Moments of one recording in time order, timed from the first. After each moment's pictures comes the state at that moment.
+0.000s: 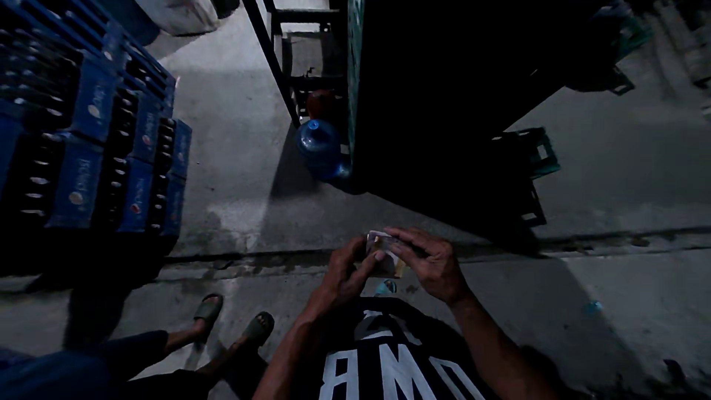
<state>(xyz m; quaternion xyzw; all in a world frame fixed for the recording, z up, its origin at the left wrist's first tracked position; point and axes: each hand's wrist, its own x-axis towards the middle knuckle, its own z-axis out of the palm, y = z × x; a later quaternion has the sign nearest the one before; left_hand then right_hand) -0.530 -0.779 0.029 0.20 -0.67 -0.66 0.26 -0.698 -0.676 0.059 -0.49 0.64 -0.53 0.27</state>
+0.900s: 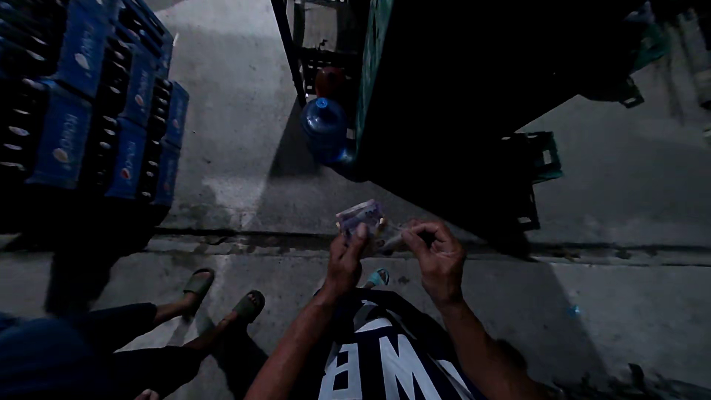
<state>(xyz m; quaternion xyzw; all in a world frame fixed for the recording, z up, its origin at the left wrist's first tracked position) -0.529 -0.757 0.016 0.32 -0.46 -0.74 0.39 -0.668 -0.676 0.045 -0.38 0.65 -0.62 0.22</state>
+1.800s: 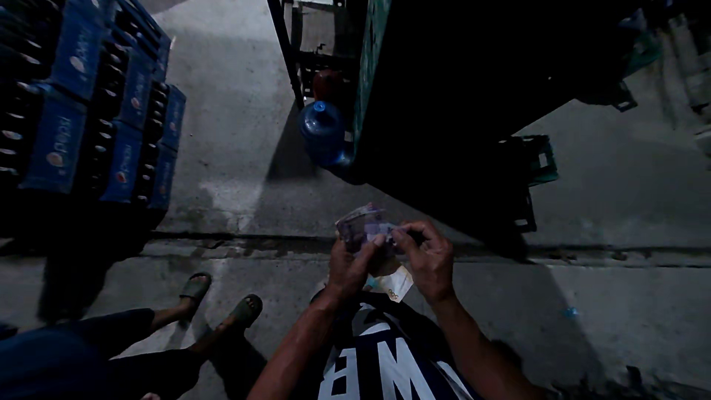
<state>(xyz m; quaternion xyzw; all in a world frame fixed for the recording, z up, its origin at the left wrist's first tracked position) -0.541 -0.757 0.022 0.33 -0.49 -0.69 0.42 -0.669 -0.689 0.044 -0.36 0.69 -0.58 0.24</state>
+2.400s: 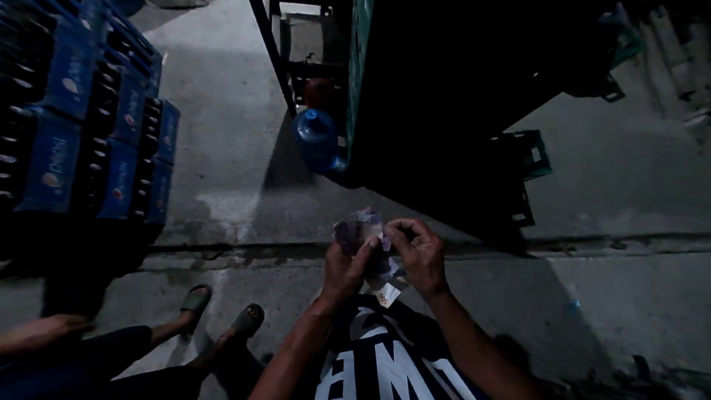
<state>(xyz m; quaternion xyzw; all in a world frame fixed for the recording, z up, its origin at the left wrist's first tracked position) -0.548 -0.762 0.025 0.32 -0.55 -0.65 0.41 -0.674 -0.699 0.051 -0.35 0.69 -0.58 0.25</state>
